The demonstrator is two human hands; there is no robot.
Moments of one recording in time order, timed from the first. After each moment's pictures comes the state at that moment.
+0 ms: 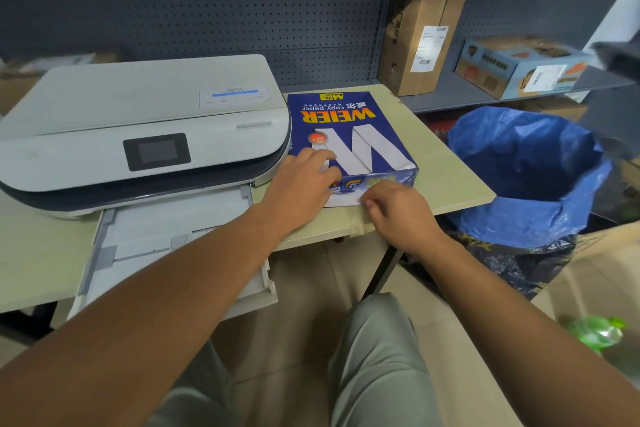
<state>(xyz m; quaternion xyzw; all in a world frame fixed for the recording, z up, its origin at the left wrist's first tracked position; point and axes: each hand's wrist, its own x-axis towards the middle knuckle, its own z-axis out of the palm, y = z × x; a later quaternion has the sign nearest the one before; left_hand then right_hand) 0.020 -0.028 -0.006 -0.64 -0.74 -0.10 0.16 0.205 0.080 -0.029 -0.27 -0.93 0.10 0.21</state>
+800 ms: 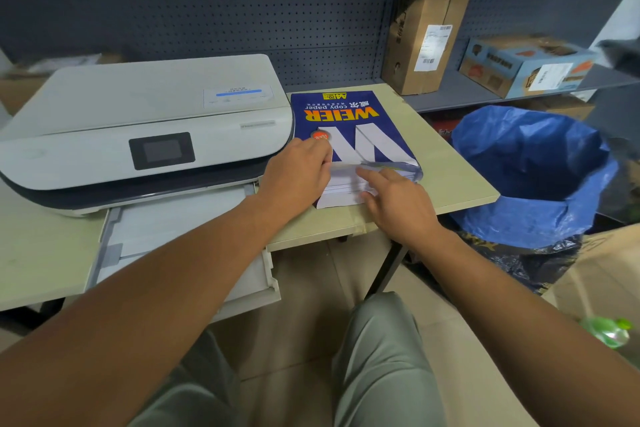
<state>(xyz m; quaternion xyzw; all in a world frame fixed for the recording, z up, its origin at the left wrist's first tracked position) 0.019 -0.035 0.013 -0.57 -0.78 -0.24 0.14 0.190 0.078 -0.023 -0.29 -0.94 0.04 0.20</state>
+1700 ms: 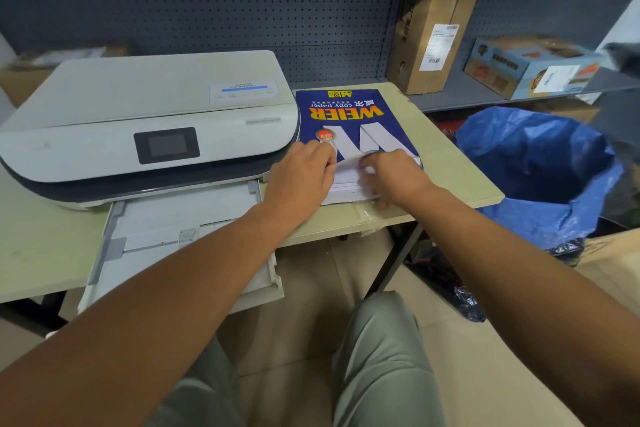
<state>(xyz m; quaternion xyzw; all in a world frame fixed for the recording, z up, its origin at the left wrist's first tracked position) 0.022 -0.039 -0.005 -0.55 -0.77 -0.28 0.14 0.148 0.104 0.015 -0.37 -0.93 0.08 -0.02</state>
